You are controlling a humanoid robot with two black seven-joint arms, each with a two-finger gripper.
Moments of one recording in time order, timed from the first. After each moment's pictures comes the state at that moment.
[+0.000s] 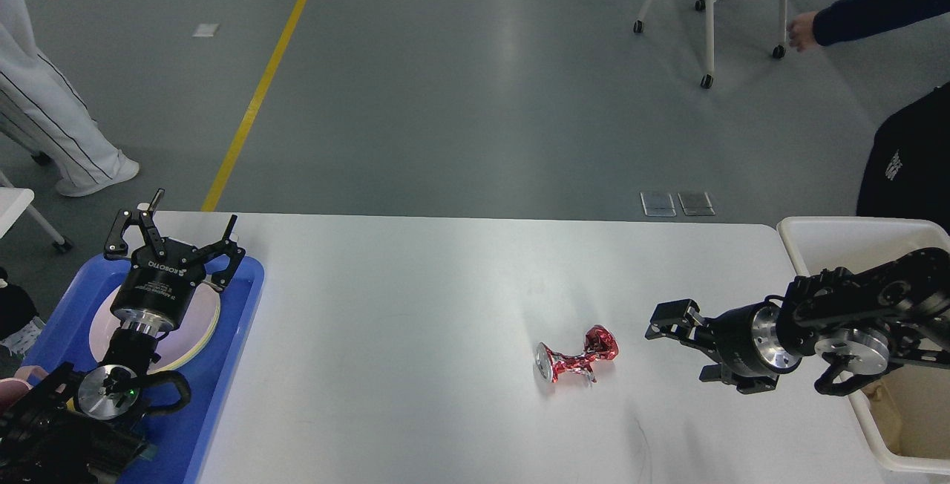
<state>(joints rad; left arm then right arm) -0.48 0.25 -1.18 -0.41 -0.12 -0.81 -0.15 1.43 -0.52 -0.96 1.37 0.00 0.08 0.08</state>
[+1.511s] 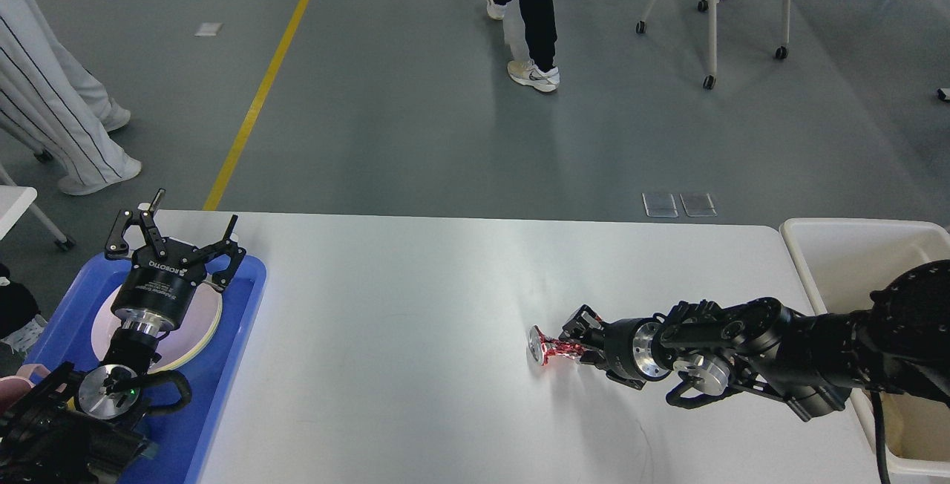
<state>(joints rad) -0.48 0.25 -1.18 -0.41 -0.12 -0.81 -0.15 1.09 -0.19 -0.70 0.94 0.09 0.00 0.07</state>
